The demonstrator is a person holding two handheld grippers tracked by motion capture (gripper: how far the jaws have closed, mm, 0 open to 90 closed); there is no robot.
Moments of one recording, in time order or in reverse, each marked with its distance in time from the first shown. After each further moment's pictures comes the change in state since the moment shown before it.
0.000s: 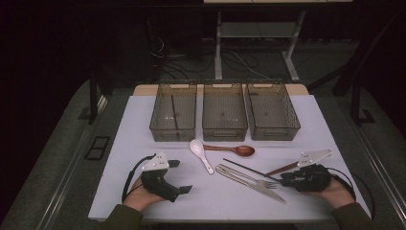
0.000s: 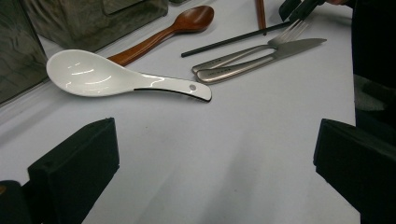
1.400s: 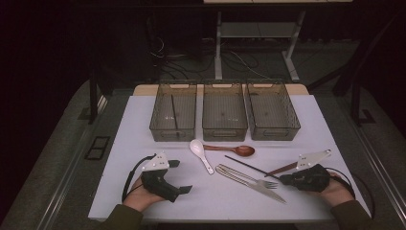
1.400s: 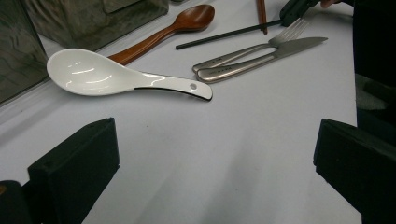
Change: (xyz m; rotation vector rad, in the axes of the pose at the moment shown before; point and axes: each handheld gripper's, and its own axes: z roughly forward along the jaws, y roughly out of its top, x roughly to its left) left arm 0.000 0.000 0.000 0.002 0.003 0.004; right arm -0.005 -0.003 0.005 0.014 -0.007 -0.123
